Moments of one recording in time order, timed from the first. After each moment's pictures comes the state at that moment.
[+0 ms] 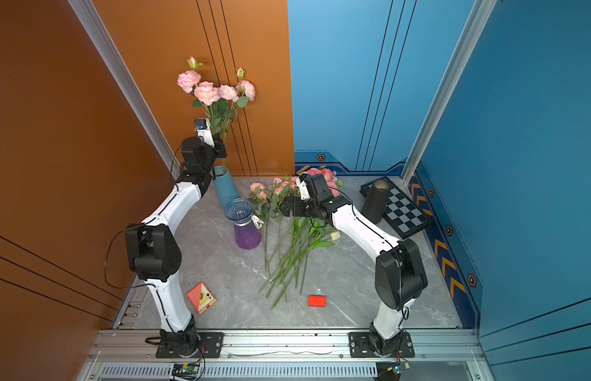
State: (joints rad) left arm -0.07 1.98 1.78 0.24 -0.04 -0.05; right arm 0.51 1.74 1.47 -0.44 -0.30 0.44
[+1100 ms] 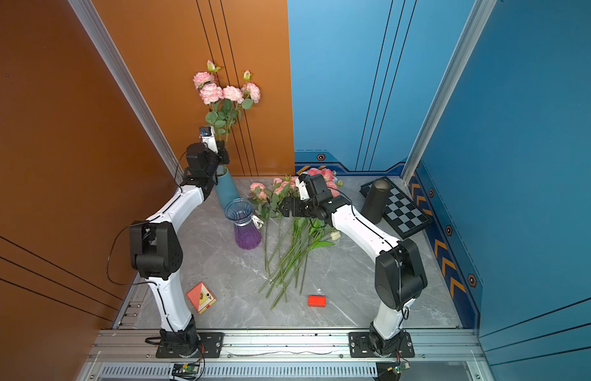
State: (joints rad) left arm -0.06 1.99 1.72 0.28 -0.02 -0.04; right arm 0.52 1.74 1.47 -0.44 -0.30 0.44
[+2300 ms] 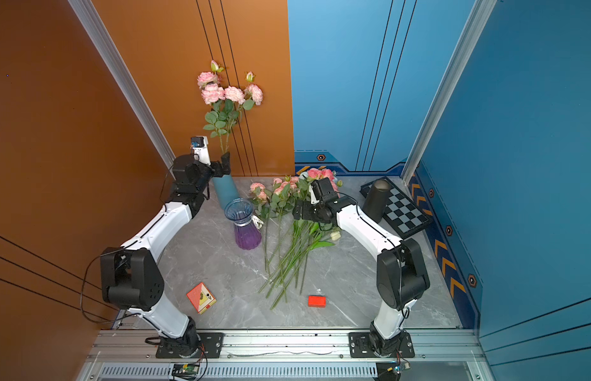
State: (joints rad) left arm -0.10 1.64 1.35 0.26 0.02 -0.03; right arm 0.46 1.74 1.42 -0.56 -0.19 0.50
